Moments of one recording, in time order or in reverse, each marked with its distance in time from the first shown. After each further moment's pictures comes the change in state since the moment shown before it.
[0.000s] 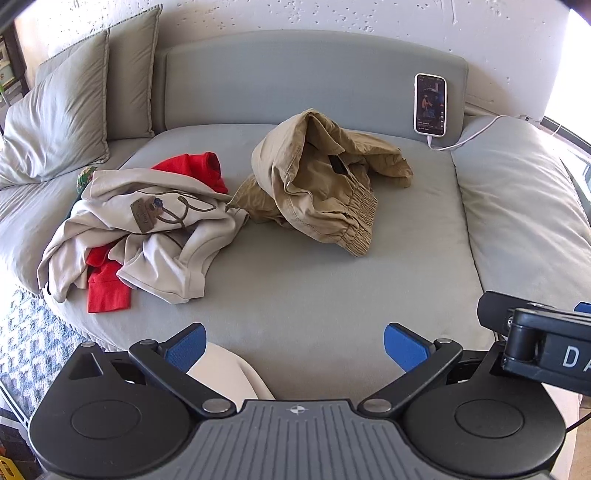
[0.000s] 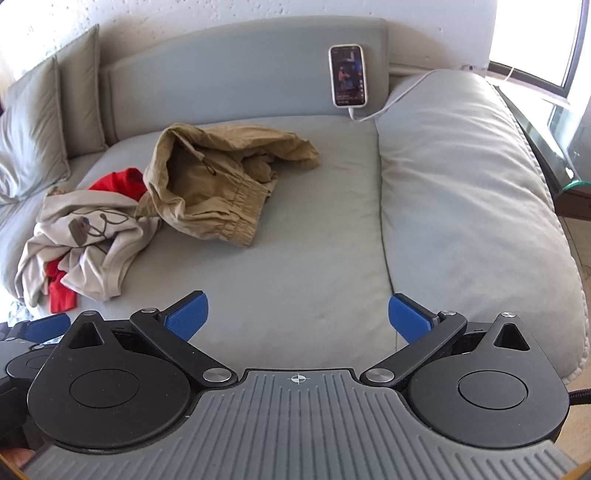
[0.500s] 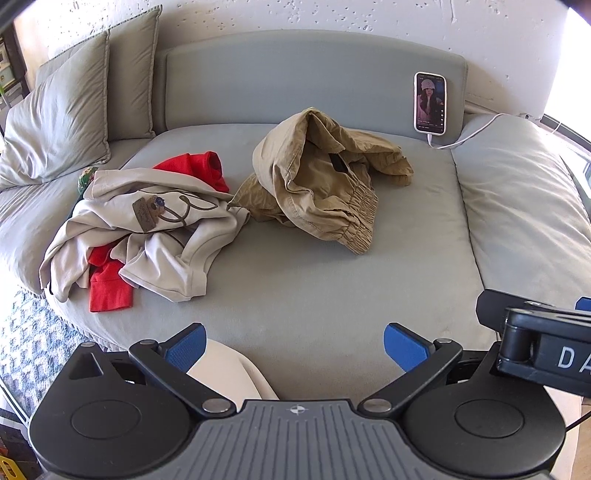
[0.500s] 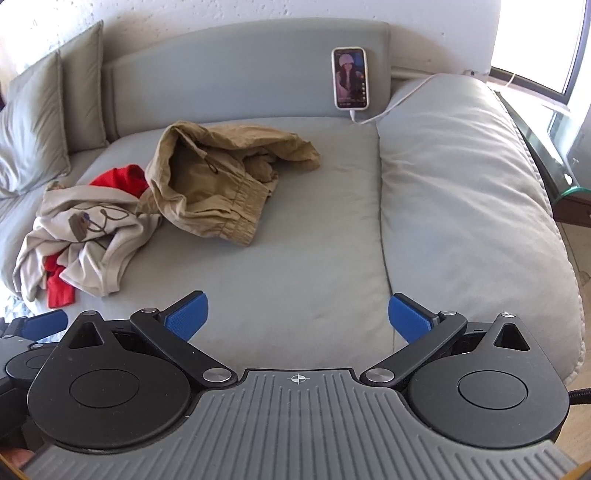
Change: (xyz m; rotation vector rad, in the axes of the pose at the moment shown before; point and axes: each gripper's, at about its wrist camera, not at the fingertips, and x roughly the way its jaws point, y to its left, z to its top) left arm 0.000 0.001 -0.006 0.002 0.029 -0.009; right arm -0.001 0.003 -0.002 -0.022 0.035 -0.015
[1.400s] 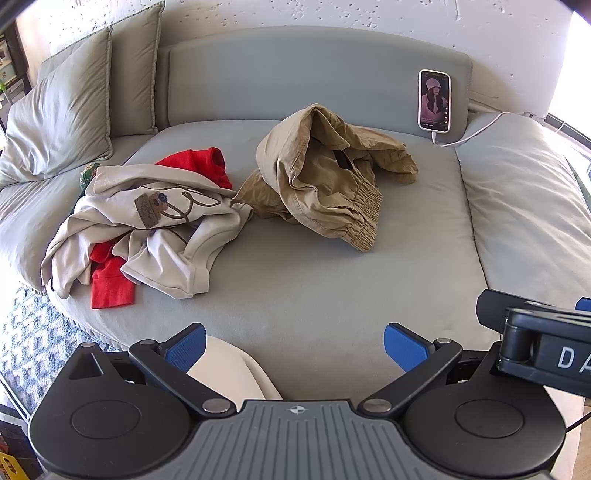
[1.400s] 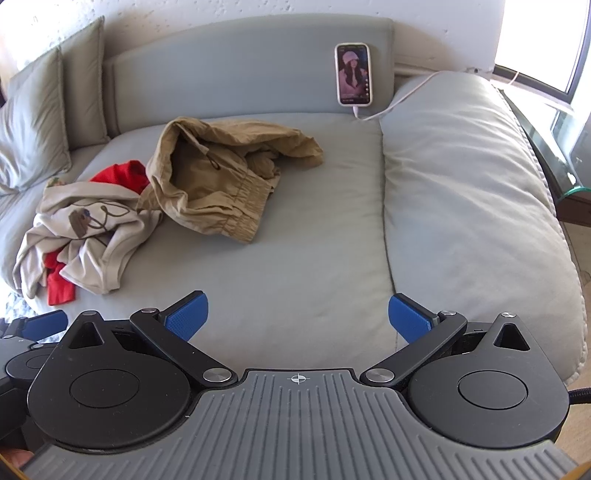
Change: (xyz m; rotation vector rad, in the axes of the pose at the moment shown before) left arm 0.001 0.003 0.002 -0.007 0.019 0.006; right arm 0.003 0.002 0.002 -0.003 0.011 0.009
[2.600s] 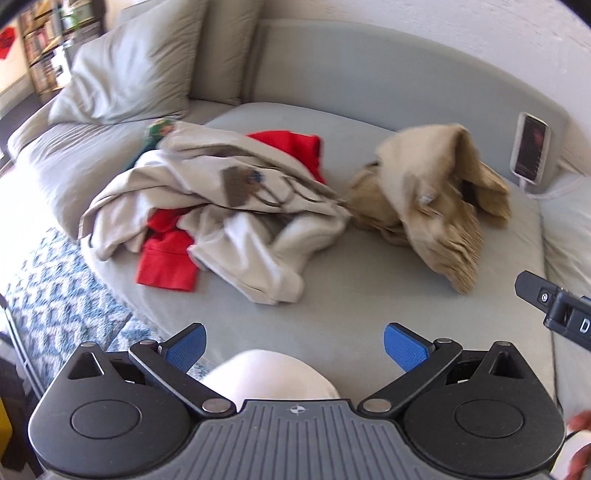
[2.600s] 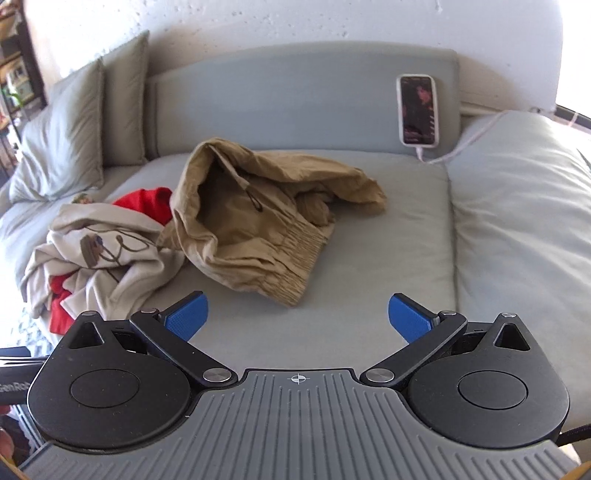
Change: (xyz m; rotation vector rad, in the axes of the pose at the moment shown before) left arm 0.046 0.091 0.006 -0.276 0.003 0.144; right arm 0.091 0.029 0.028 -0.092 -0.178 0.176
